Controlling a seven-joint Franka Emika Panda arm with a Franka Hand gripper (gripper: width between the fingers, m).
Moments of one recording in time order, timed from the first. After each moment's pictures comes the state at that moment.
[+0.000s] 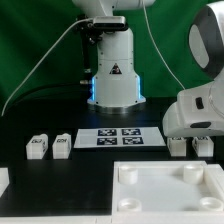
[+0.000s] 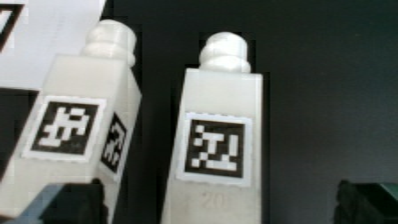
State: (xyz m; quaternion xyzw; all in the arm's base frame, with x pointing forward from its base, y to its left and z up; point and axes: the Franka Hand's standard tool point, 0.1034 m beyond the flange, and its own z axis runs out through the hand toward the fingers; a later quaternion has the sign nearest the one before) arm 0.397 0.177 0.024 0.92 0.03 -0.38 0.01
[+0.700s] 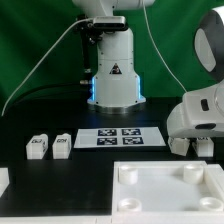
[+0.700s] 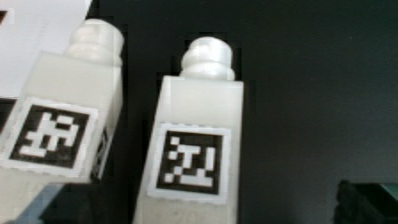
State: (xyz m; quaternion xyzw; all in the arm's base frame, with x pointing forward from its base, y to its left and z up) arm 0.393 0.185 0.023 0.92 0.04 -0.38 0.02
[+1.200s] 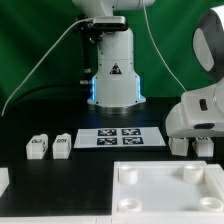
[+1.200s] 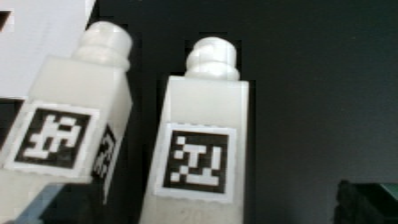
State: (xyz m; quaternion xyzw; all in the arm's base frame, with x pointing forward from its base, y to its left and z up) arm 0.394 0.185 0.023 0.92 0.03 -0.38 0.02
